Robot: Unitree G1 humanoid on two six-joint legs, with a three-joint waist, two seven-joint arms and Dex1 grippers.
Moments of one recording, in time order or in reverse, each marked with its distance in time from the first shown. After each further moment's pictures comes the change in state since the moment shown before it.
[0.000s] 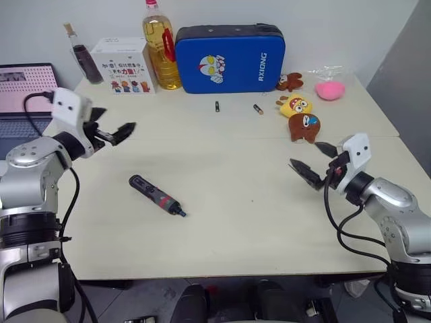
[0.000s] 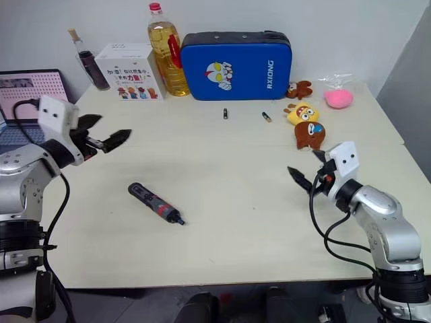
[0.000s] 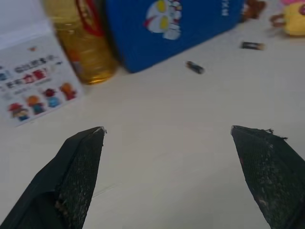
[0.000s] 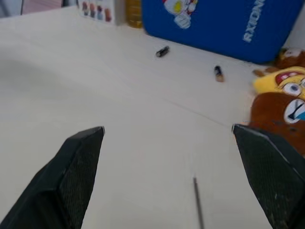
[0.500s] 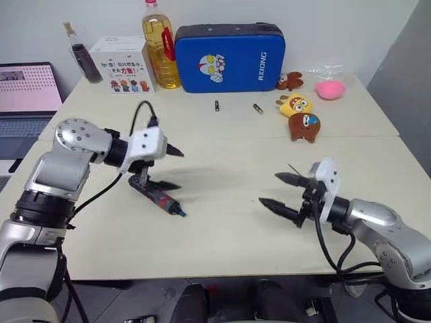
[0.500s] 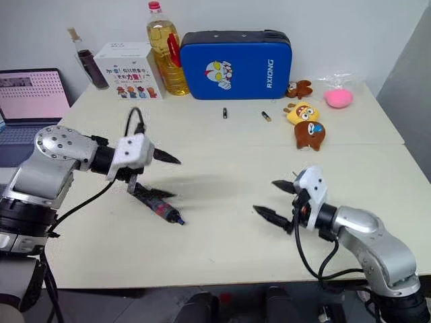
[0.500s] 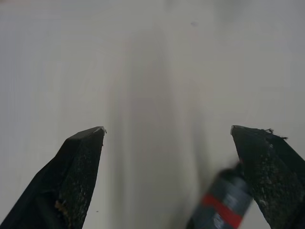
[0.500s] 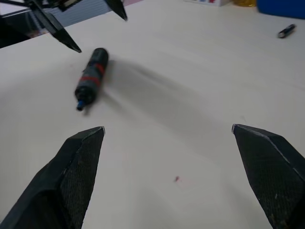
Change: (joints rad) left arm -0.174 0.108 -0.464 -0.027 0.201 -0.430 -0.709; right arm 0.102 -0.039 0.144 -0.235 0.130 0.109 0.119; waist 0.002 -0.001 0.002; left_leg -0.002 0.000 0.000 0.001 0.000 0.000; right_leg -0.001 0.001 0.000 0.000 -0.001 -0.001
